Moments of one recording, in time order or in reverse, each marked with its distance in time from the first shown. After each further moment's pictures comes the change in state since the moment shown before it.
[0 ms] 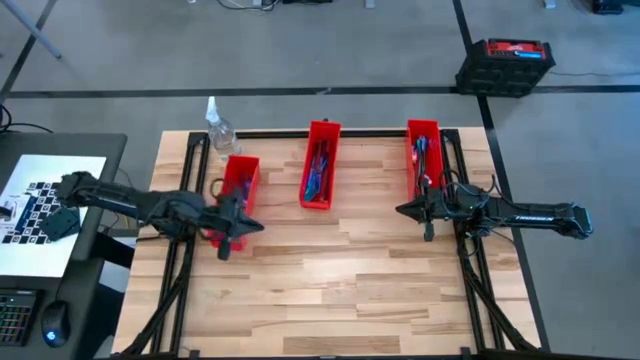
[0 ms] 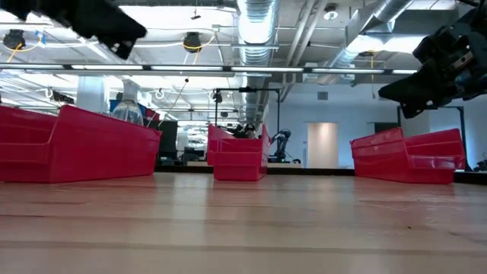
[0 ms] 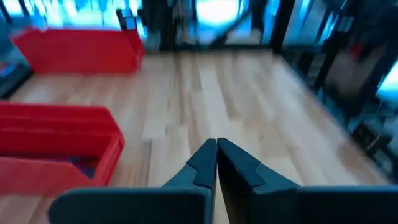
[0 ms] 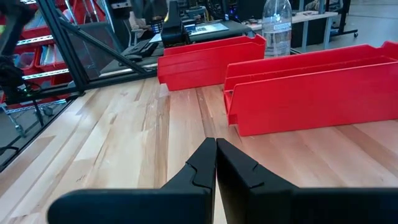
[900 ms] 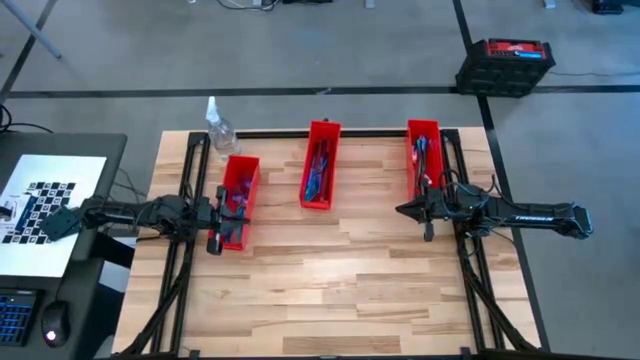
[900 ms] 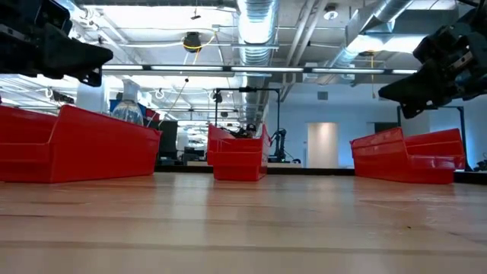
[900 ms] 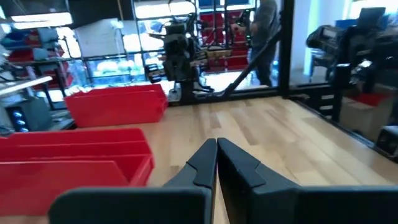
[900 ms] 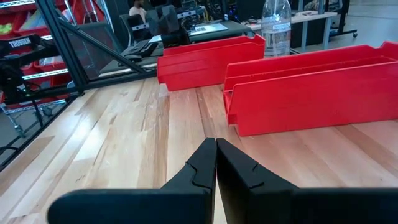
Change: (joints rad) left arm 0.062 -0.639 -0.403 0.031 -0.008 0.152; right arm 0.000 0.000 0.001 -0.003 0.002 -0.002
